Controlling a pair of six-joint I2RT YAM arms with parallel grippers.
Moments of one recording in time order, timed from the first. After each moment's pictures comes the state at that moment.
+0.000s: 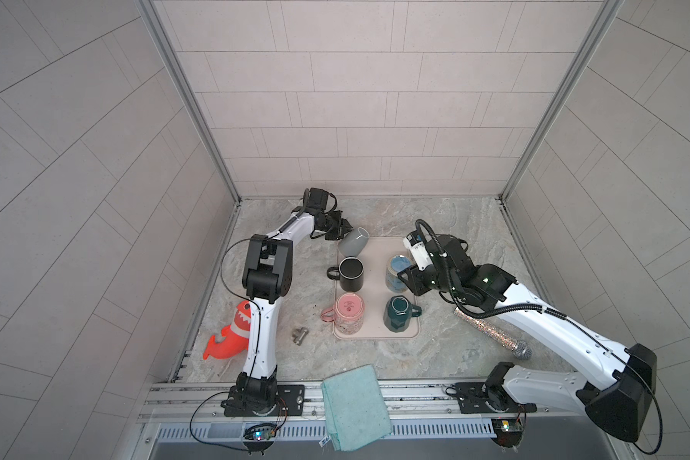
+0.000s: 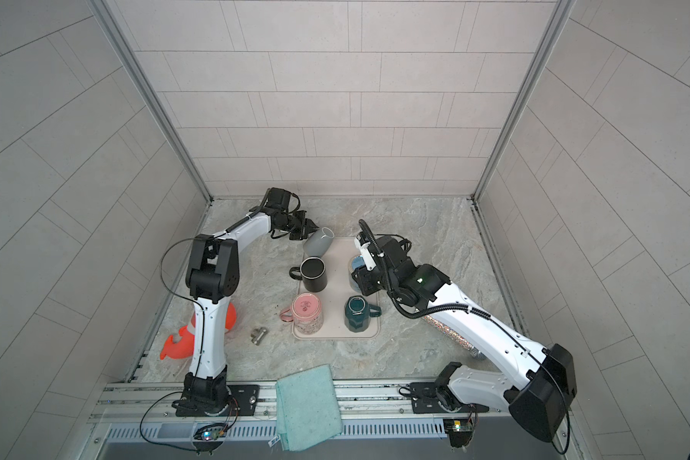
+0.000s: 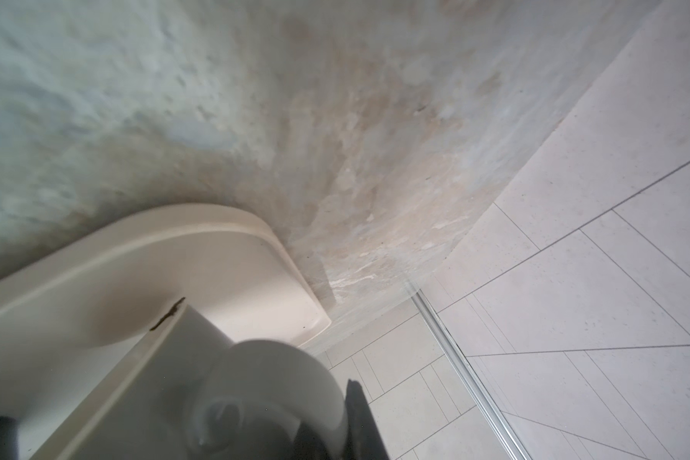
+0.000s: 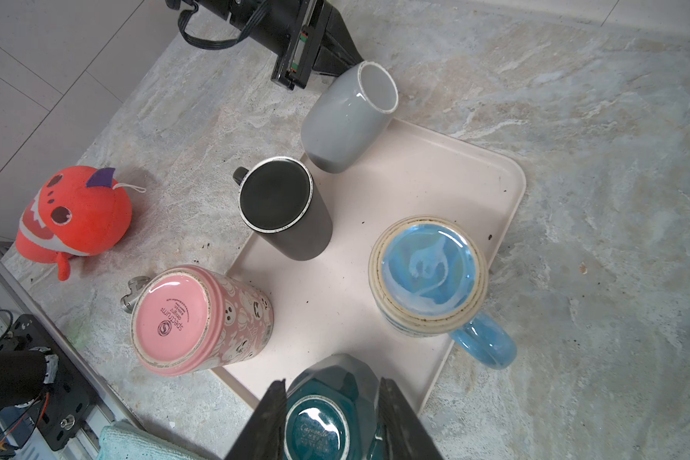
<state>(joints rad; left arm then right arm) -0.21 2.27 1.80 -0.46 0.63 -1.70 0.67 1.18 1.07 -0.63 -0.02 0.27</state>
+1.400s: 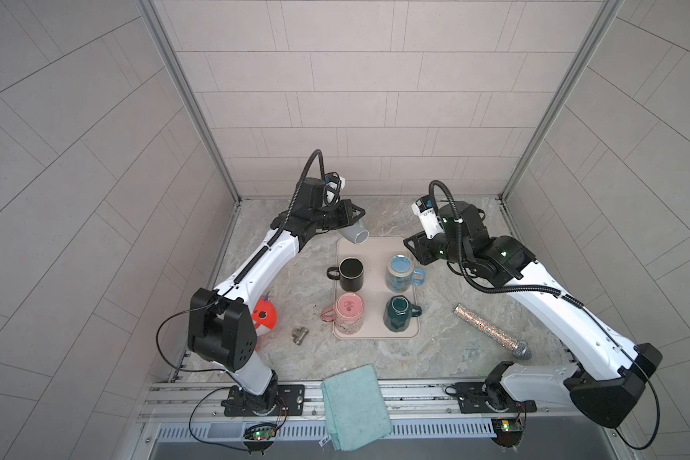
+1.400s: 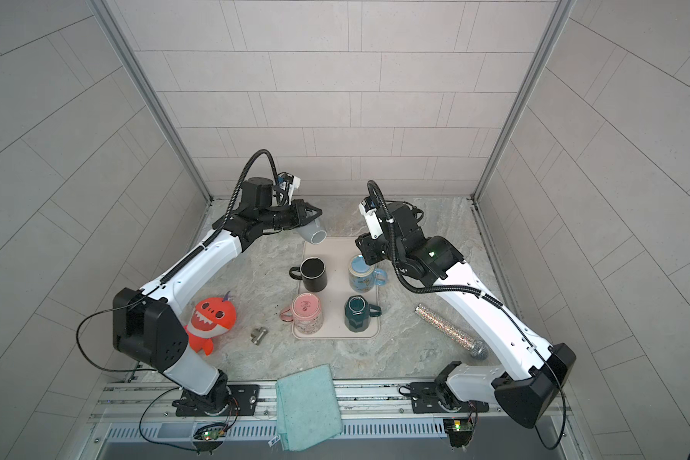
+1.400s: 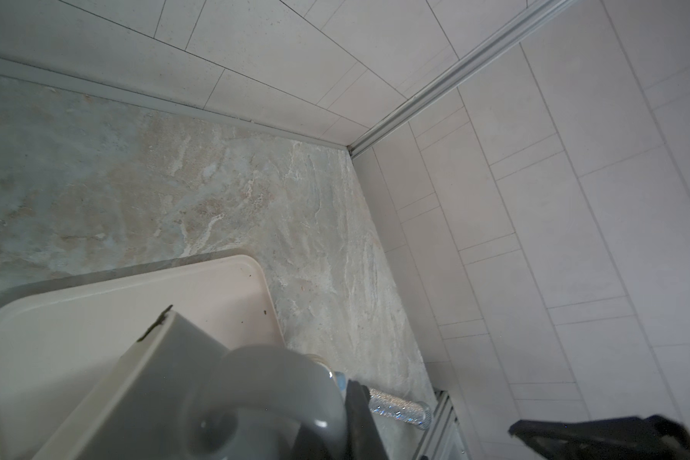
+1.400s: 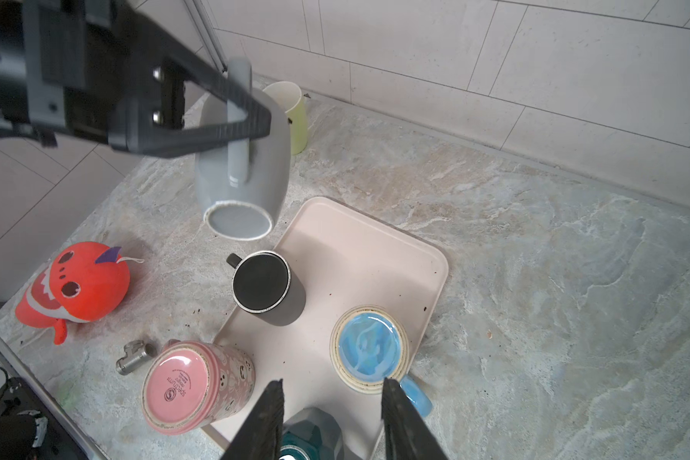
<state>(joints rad) -0.37 1.59 1.41 -0.31 0.55 -0.54 0.58 1.28 1.45 -0.79 0.03 0.17</state>
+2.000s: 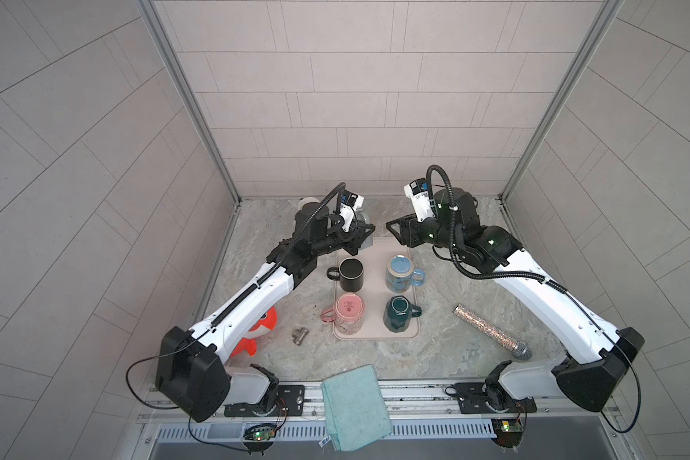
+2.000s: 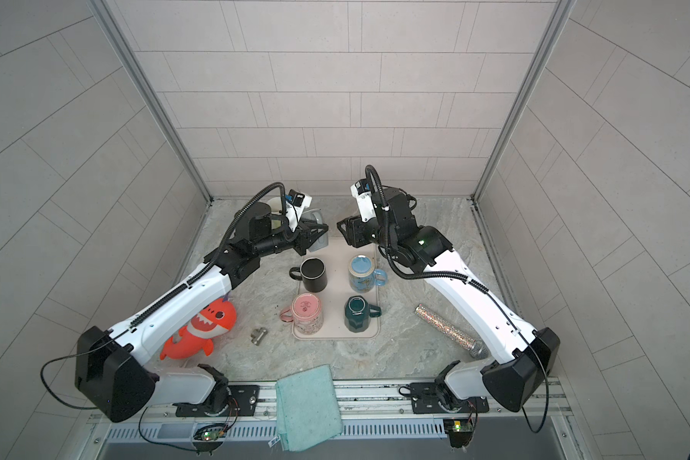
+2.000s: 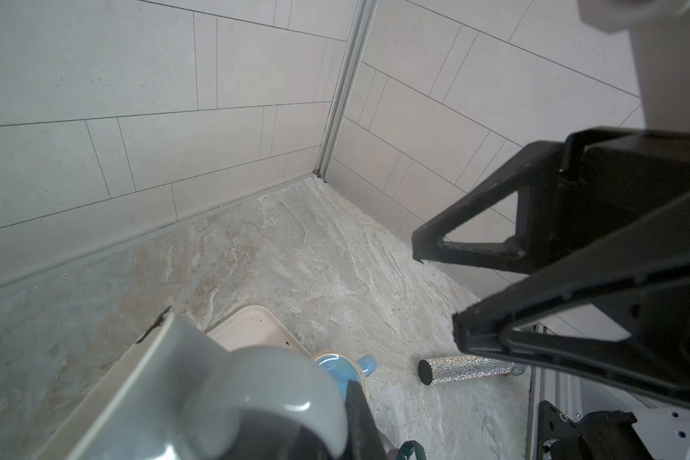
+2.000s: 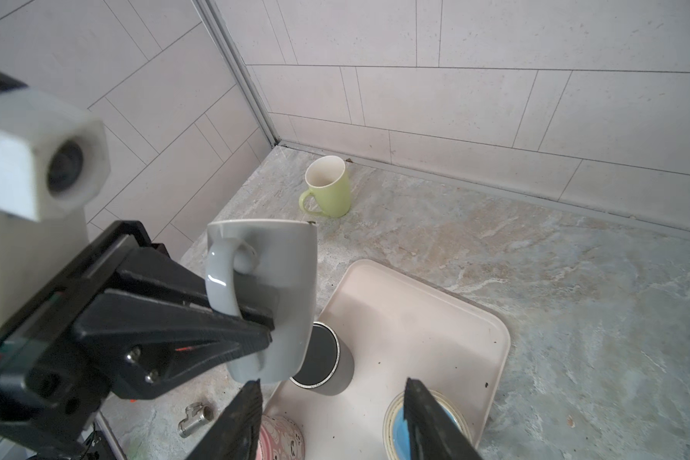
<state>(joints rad) -0.53 1.34 1.14 -0.07 0.46 -0.13 0.57 1.37 1.50 -0.58 -0.11 0.27</state>
